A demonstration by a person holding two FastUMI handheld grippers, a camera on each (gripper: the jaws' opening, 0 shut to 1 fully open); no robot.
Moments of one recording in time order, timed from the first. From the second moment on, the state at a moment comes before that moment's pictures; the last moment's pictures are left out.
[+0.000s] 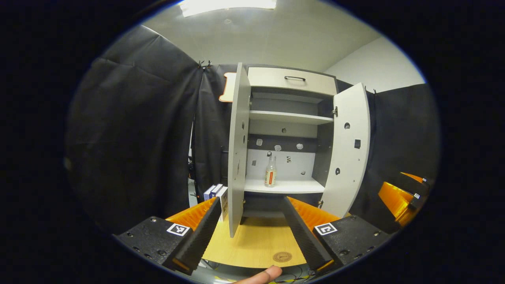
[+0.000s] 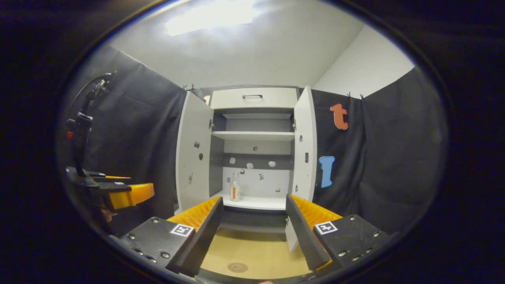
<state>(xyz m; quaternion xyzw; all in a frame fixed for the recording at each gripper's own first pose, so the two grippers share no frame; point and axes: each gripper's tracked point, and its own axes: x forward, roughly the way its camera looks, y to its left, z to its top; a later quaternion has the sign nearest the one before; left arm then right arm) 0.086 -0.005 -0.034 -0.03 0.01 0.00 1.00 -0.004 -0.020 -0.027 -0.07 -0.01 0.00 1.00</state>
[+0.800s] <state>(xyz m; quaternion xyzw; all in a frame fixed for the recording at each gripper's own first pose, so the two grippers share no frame) 0.436 -0.069 -0.078 0.00 -0.01 -0.09 1.00 0.157 -0.057 -0.056 -0.05 -0.02 -0.10 0.99</state>
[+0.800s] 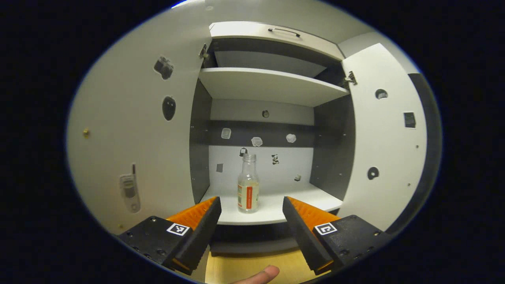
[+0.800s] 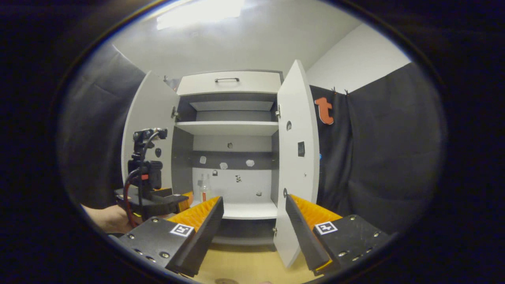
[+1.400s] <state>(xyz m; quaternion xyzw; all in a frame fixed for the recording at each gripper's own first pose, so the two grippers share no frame) 0.602 -0.060 -0.147 -0.04 0.05 -0.05 1.00 0.173 -0.084 -0.078 -0.06 0.02 -0.15 0.99</state>
